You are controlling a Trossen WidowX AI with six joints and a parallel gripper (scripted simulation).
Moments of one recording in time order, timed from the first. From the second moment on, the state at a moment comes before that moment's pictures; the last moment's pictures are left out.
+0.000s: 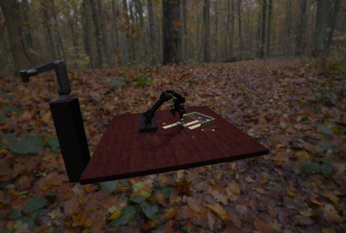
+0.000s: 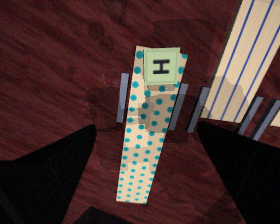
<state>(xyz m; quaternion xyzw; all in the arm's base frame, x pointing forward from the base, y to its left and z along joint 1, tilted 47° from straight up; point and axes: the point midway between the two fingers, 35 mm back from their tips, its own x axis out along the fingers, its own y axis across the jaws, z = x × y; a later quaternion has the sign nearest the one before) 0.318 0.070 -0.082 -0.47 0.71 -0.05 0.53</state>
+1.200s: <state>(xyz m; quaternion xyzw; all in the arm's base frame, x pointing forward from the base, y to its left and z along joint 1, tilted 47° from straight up) 0.368 0.070 -0.109 -0.47 0.70 -0.05 0.53</state>
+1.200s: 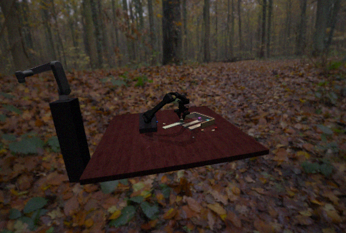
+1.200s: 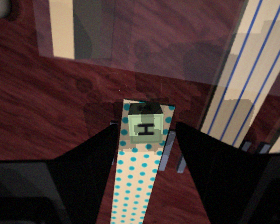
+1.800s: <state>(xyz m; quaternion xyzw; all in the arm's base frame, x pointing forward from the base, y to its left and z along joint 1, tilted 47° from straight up) 0.366 0.051 -0.125 -0.47 0.70 -0.05 0.53</state>
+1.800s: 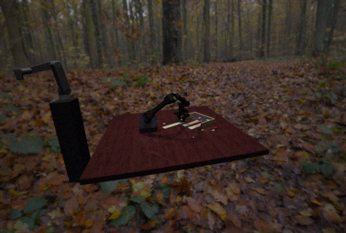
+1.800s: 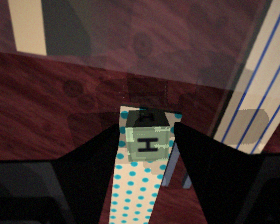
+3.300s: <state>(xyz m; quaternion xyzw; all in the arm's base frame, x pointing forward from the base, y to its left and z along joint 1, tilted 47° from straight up) 0.288 0.066 -0.076 -0.48 0.71 -0.05 0.52</state>
